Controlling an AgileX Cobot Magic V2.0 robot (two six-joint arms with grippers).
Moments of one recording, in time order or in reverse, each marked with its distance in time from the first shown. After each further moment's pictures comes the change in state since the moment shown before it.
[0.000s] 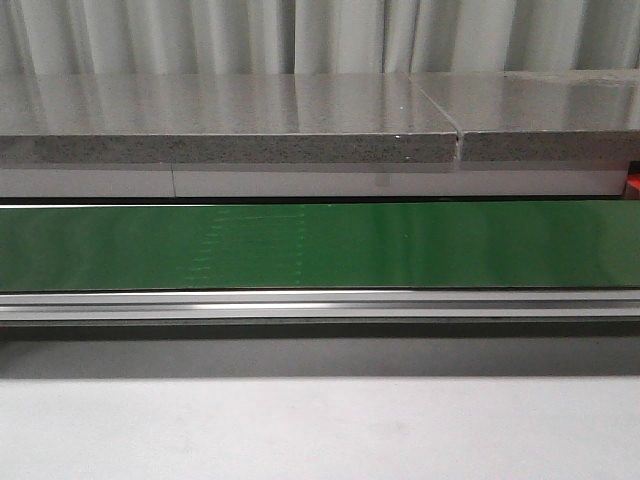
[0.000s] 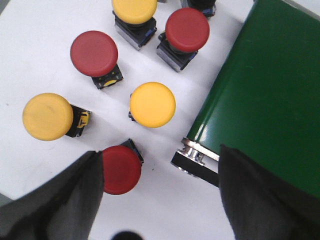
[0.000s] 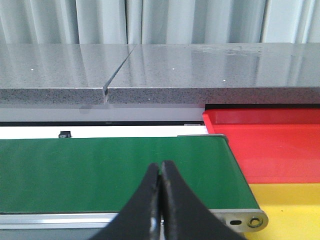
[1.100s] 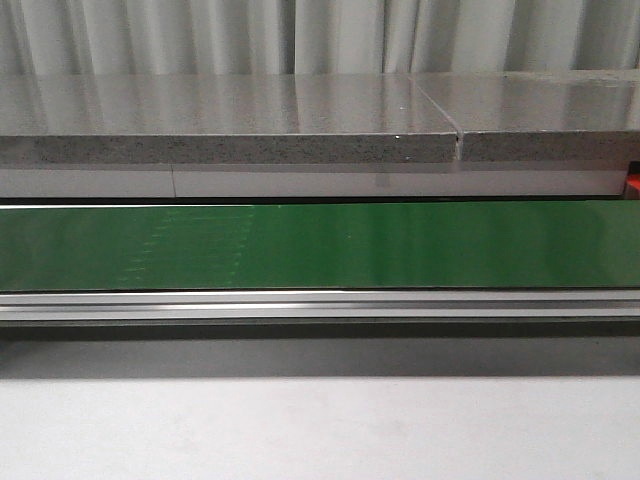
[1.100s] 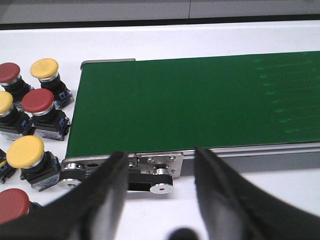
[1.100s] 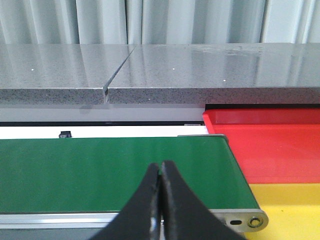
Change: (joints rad) left arm -0.487 -0.743 0.505 0.051 -0.355 0.077; right arm 0.000 0.000 0.000 0.000 0.000 0.000
